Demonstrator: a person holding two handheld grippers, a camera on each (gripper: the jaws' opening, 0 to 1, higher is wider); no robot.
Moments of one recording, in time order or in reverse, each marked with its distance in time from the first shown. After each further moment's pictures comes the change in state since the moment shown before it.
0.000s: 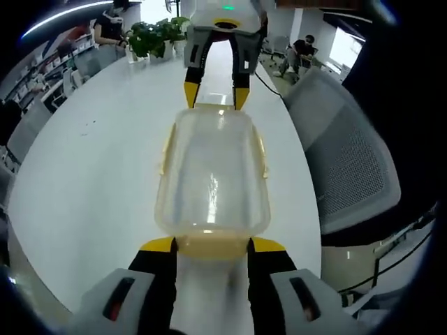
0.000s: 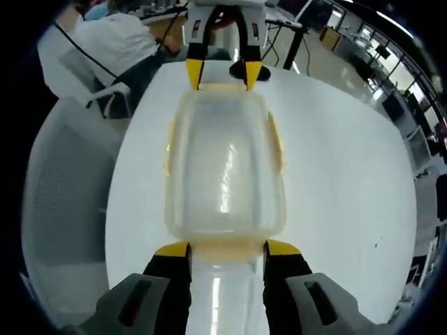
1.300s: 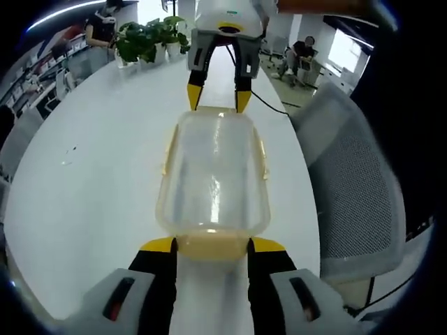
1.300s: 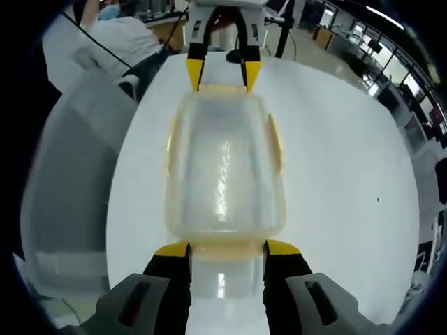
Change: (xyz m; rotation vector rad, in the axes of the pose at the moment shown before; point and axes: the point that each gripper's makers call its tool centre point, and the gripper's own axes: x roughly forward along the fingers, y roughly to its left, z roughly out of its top) left arm 0.053 -0.005 0.090 -0.001 0.015 -0.031; right arm -0.032 0.007 -0.100 0.033 -0.046 0.006
